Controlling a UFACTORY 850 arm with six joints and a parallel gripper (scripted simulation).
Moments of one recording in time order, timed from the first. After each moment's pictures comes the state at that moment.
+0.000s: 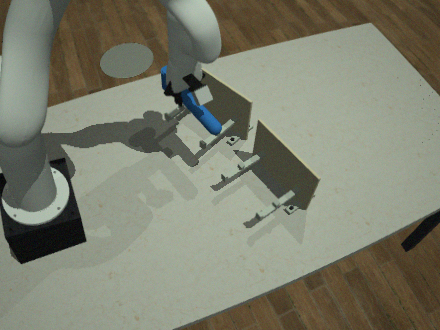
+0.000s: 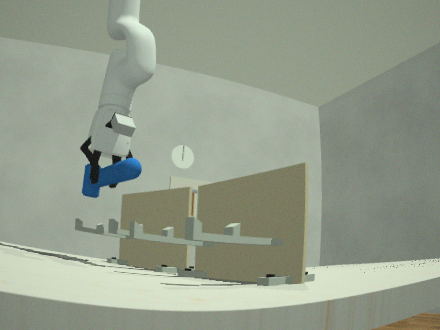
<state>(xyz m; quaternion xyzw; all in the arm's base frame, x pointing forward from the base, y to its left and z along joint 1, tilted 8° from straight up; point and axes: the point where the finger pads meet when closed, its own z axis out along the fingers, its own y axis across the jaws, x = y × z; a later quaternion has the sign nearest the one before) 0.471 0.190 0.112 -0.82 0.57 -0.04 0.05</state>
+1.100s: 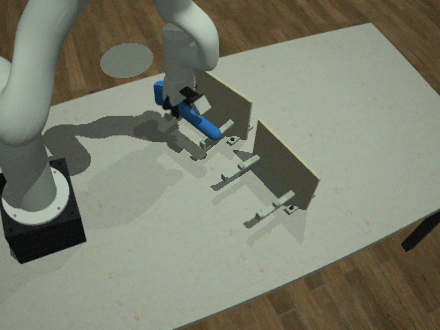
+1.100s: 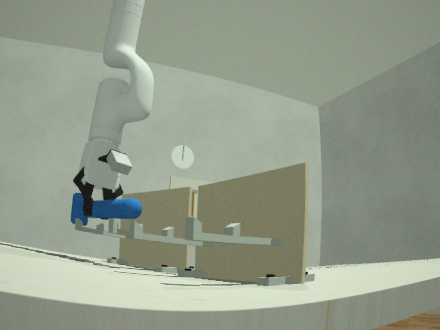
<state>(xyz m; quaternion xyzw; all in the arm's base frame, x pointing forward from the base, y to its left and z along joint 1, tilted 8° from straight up) 0.469 0.213 0.038 -0.86 0.50 -0.05 0.04</state>
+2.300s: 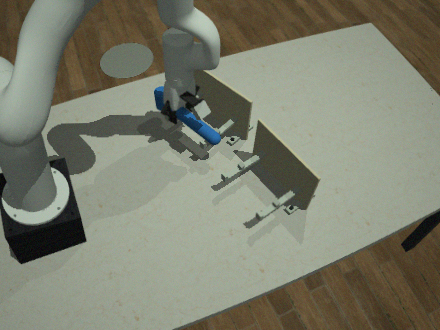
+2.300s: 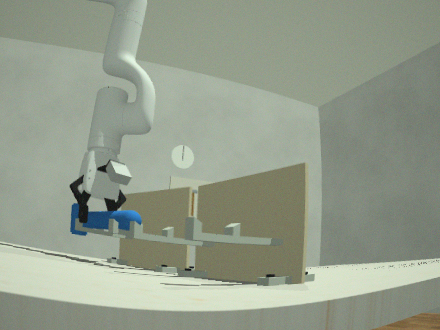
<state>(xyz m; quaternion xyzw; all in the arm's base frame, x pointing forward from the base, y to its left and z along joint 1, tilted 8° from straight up) 0.474 0.214 0.015 -0.86 0.50 -0.06 0.04</state>
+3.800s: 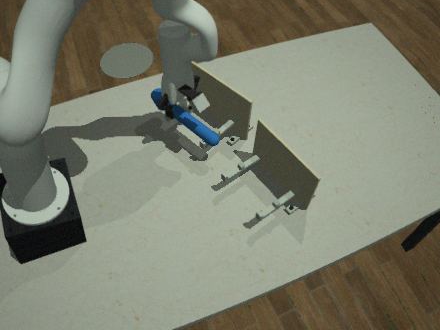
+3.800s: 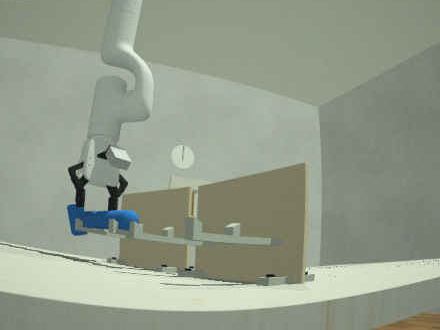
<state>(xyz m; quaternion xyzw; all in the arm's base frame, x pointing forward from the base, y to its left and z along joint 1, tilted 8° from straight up) 0.468 0.213 0.045 -0.86 0.50 -0.07 0.04</state>
